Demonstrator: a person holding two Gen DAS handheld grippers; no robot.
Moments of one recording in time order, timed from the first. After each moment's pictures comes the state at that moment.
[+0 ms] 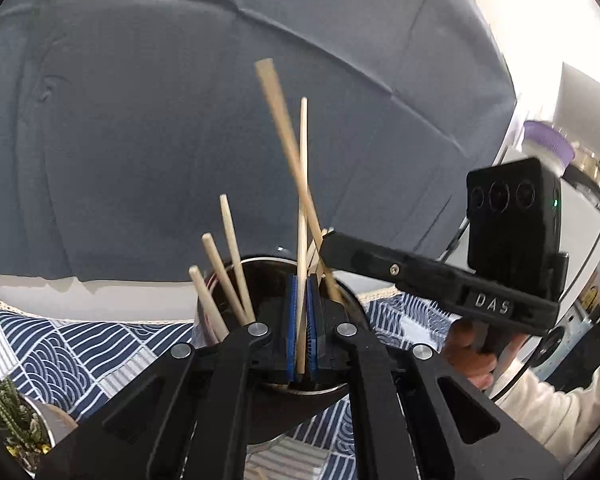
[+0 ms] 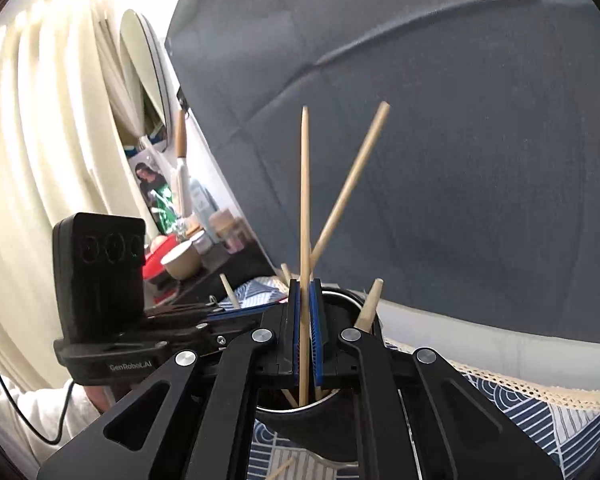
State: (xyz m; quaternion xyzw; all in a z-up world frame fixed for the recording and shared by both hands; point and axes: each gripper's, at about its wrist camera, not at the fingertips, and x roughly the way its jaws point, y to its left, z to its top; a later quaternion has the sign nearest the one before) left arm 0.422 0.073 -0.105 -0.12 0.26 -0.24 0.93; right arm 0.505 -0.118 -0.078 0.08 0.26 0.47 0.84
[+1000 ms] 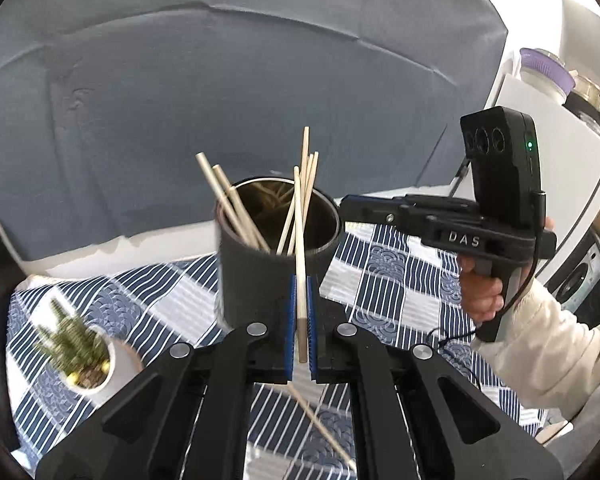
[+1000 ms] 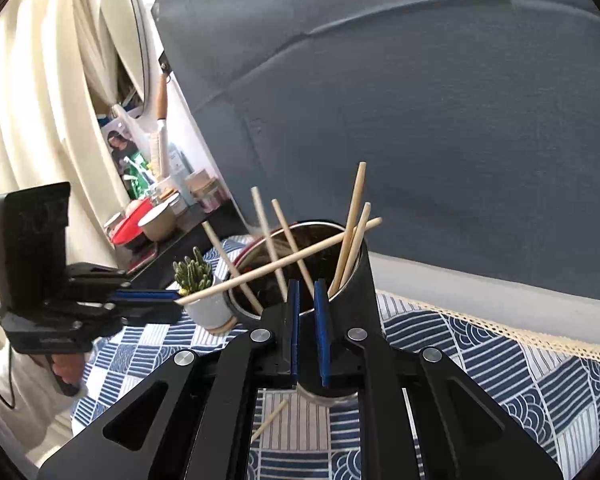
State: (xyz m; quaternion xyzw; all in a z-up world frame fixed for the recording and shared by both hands) left arm 0.348 0.074 -0.072 -0.02 0.35 -0.21 0.91; right arm 0.458 -0.122 -0.077 0.04 0.31 0.42 0.85
